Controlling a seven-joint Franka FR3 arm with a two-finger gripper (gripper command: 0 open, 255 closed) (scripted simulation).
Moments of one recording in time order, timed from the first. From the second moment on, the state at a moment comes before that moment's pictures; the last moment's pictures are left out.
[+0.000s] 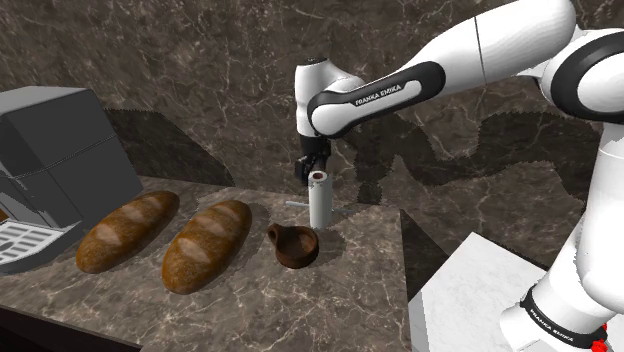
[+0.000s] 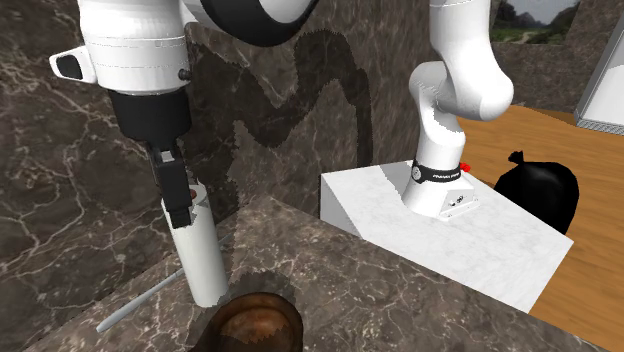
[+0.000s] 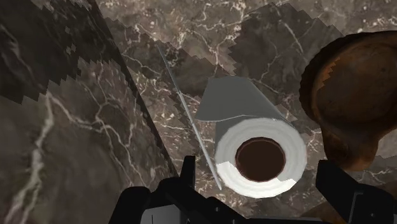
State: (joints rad) arm 0.14 0.28 0.22 -1.73 -0.14 2.06 0.15
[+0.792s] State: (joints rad) arm 0.14 0.30 0.22 -1.75 -0.14 2.10 0.16
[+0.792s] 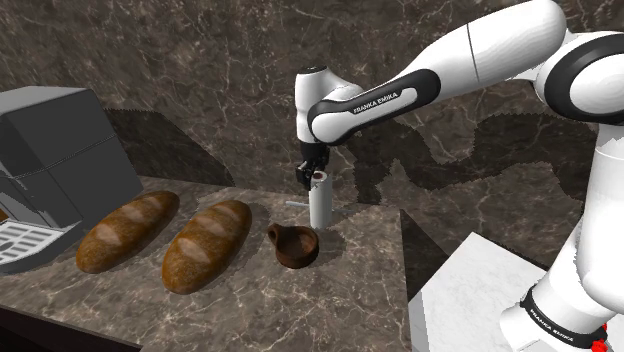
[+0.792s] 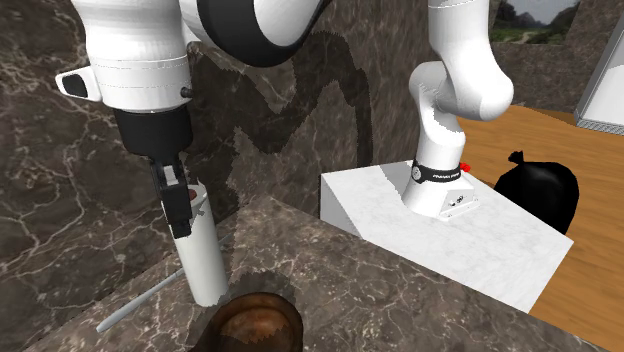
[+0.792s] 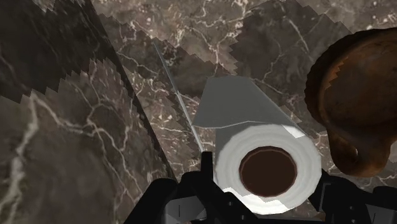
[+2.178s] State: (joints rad) arm 0.14 0.26 0.22 -1.65 -0.13 1.95 0.14
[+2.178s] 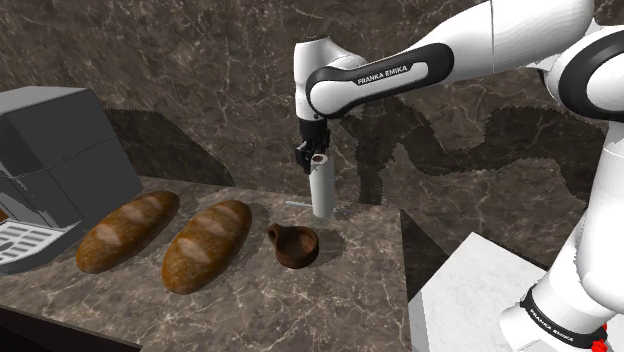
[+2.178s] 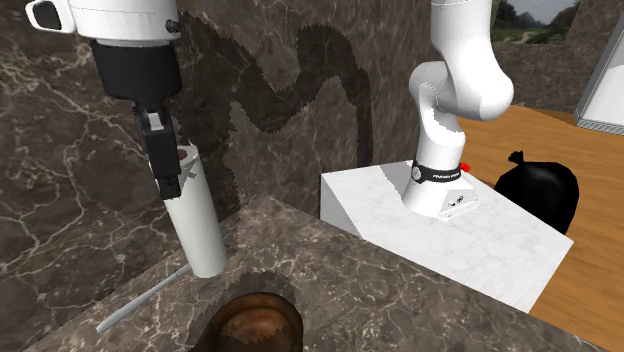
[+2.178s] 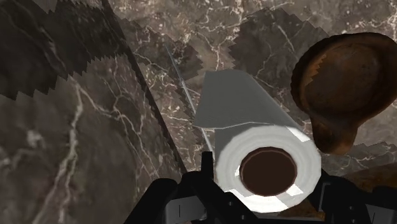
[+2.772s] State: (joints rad) arm 0.14 0.25 0.23 -1.54 -0.12 1.84 0.13
